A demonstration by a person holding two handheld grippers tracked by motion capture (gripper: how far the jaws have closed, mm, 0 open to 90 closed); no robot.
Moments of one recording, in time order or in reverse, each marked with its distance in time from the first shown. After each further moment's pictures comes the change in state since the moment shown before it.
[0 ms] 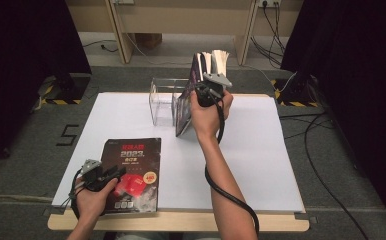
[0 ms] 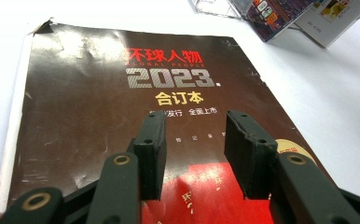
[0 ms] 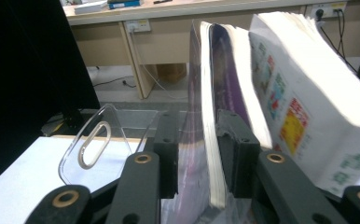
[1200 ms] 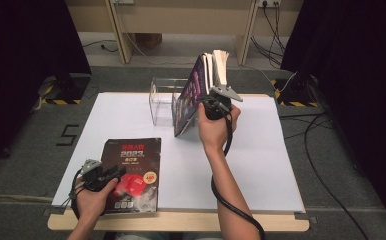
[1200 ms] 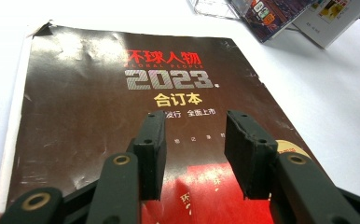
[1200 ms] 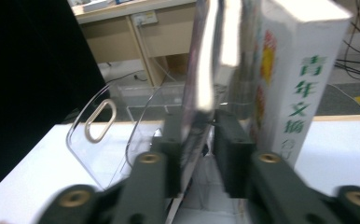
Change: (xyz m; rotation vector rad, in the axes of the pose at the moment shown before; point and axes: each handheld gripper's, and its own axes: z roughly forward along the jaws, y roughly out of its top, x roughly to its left) left arm -0.001 0.000 0.000 0.001 0.000 0.009; right arm -0.019 -0.029 -0.016 0.030 0.057 0.070
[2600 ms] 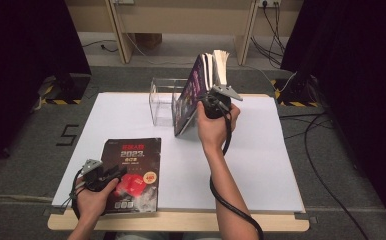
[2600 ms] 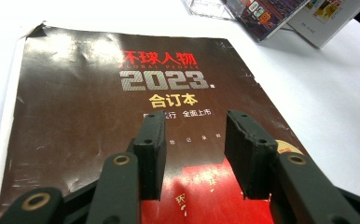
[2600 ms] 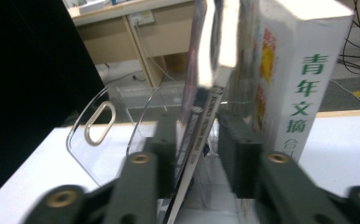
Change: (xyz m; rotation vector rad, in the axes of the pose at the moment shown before) left arm -0.001 0.000 0.000 -0.004 -0.013 0.004; right arm 0.001 0.002 0.003 0.000 -0.013 0.033
